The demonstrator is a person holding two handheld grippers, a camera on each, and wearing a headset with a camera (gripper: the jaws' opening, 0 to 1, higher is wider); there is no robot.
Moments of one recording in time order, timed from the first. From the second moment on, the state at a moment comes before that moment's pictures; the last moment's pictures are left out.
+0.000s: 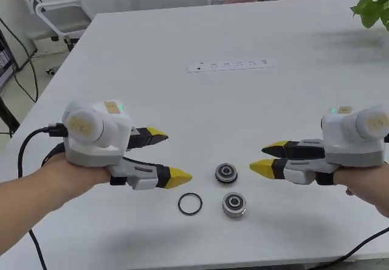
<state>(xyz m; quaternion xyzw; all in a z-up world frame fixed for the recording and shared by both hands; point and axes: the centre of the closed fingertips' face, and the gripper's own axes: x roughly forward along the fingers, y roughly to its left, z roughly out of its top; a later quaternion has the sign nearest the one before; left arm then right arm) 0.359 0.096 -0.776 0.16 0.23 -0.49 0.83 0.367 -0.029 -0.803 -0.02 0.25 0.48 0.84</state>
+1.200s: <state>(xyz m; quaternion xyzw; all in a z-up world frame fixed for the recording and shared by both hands) 0.363 0.050 -0.822 0.17 0.26 -0.51 0.80 0.362 -0.009 -0.844 -0.09 0.27 0.54 0.80</state>
